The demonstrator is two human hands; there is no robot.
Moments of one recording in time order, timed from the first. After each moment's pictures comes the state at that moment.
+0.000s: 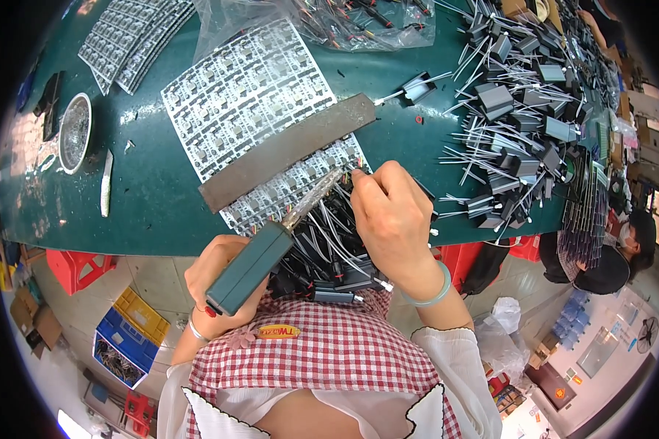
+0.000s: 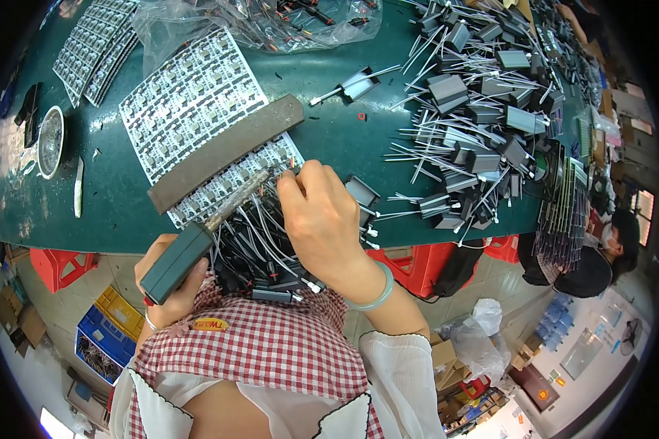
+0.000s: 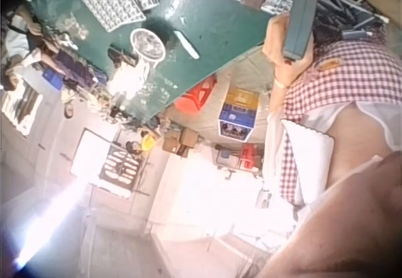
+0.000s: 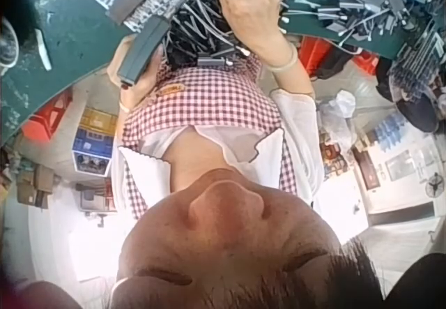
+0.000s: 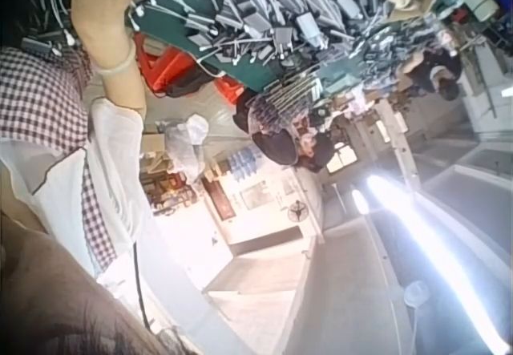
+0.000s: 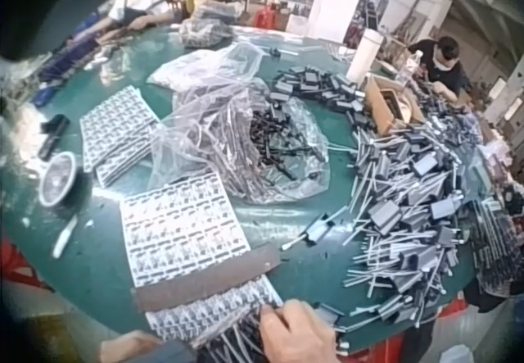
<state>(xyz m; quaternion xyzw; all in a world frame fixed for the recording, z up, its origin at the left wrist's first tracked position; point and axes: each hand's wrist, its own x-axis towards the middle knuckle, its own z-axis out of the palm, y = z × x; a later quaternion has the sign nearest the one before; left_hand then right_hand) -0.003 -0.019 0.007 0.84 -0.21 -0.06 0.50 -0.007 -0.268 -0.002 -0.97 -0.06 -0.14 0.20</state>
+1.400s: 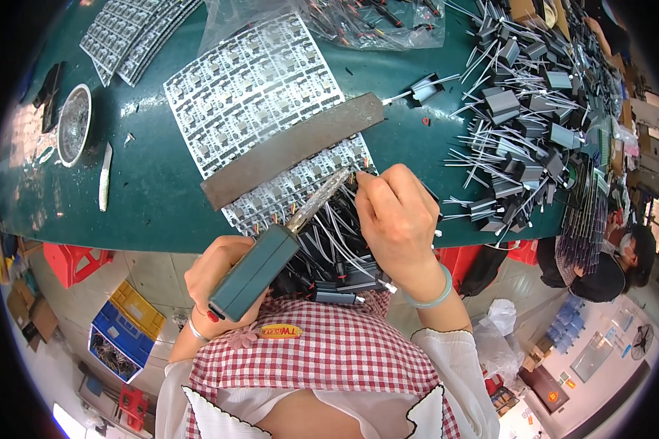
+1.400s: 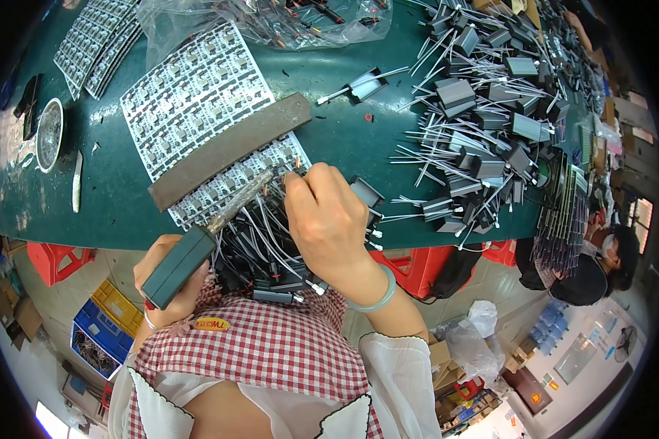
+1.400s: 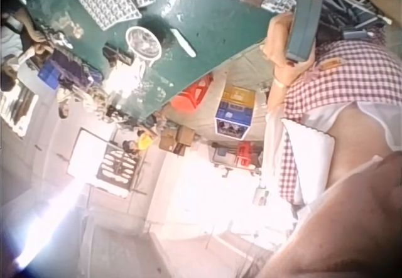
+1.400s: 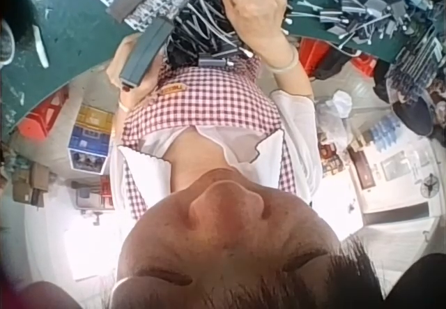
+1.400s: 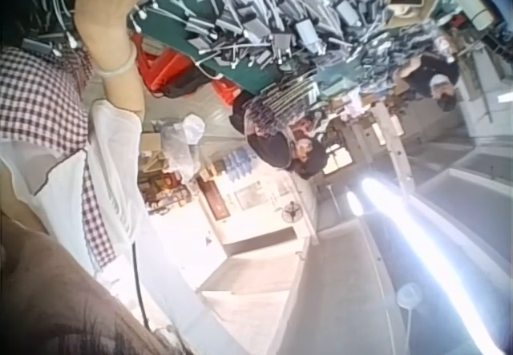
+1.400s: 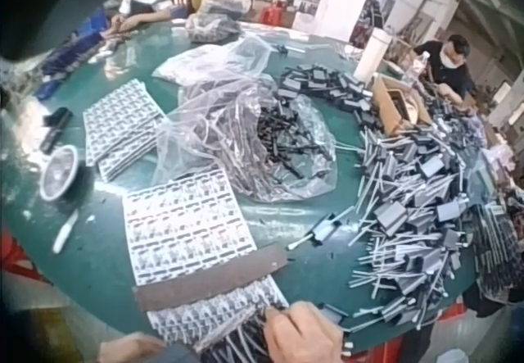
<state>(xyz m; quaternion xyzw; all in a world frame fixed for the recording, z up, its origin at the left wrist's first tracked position) -0.003 -0.018 0.006 0.84 -0.22 -0.04 0.50 -0.006 -0.269 -0.007 -0.95 -0.06 -0.17 0.23</state>
